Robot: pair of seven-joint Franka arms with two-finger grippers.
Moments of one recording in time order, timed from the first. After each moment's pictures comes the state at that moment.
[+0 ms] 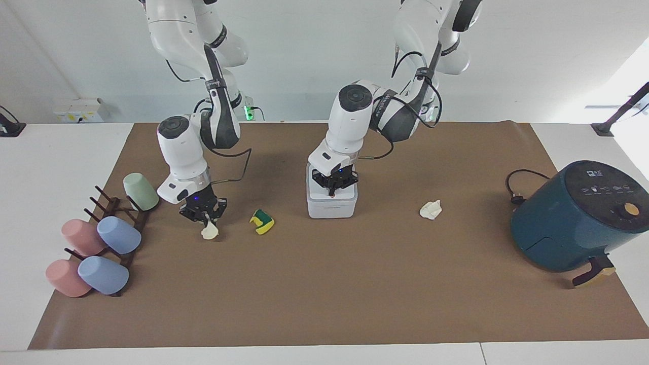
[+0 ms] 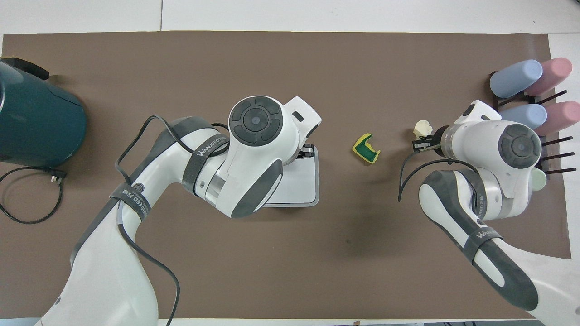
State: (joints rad) left arm -0.60 0.37 -0.12 -1.63 -0.04 2.09 -0.59; right arm 0.05 0.17 0.02 -2.22 -0.03 2.61 -0.09
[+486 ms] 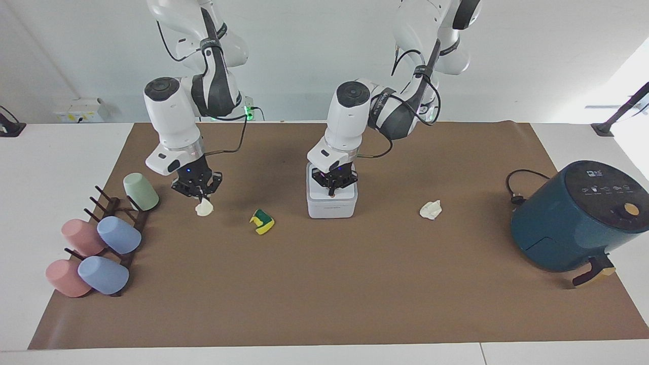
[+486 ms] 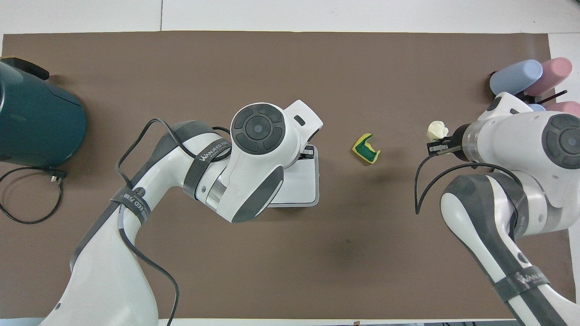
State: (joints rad) left arm -0.61 0.35 -0.12 -1.66 -0.02 2.12 -0.59; right arm 0.05 -0.03 0.04 -2.17 -0.03 2.31 -0.09
